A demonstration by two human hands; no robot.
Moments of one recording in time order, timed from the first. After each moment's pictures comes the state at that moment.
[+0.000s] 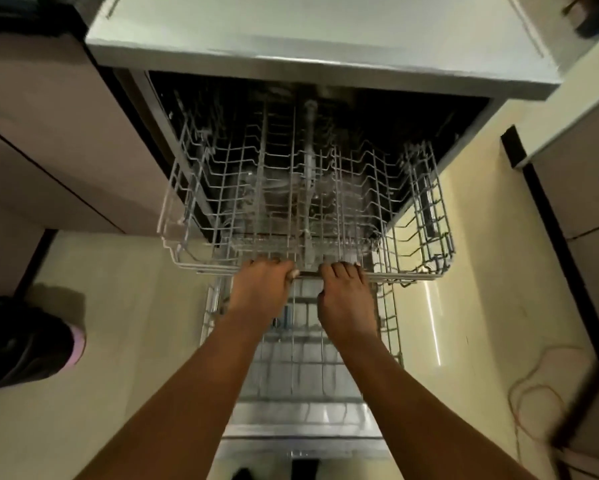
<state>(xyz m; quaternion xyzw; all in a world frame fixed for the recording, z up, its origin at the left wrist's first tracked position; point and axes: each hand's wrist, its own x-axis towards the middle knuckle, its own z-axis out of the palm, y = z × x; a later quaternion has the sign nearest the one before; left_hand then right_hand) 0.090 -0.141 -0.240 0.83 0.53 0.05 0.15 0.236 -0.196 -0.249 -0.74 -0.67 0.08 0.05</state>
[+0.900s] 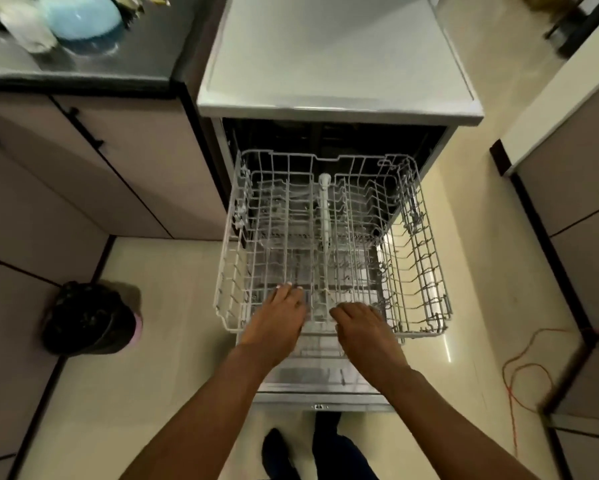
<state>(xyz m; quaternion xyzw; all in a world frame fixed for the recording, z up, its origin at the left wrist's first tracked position) 0.014 -0.299 -0.135 0.91 0.40 -0.04 0.07 0.194 -0.361 -0.133 -0.65 -0.75 0.12 0.03</state>
